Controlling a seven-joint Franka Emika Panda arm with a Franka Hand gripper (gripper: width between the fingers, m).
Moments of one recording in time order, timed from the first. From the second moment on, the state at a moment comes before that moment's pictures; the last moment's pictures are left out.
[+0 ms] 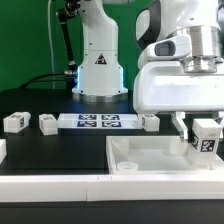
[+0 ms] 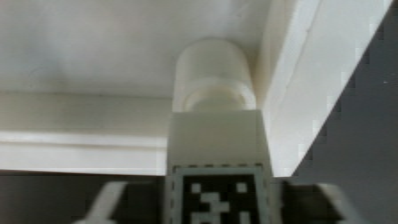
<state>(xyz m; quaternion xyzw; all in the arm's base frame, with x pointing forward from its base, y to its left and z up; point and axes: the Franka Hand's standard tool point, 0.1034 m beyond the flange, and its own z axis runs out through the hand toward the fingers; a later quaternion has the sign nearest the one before) 0.619 0.121 0.068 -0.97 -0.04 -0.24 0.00</state>
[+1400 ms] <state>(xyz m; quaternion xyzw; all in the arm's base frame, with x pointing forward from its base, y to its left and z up) 0.630 0.106 0.073 -0.98 -0.05 -0.17 -0.01</state>
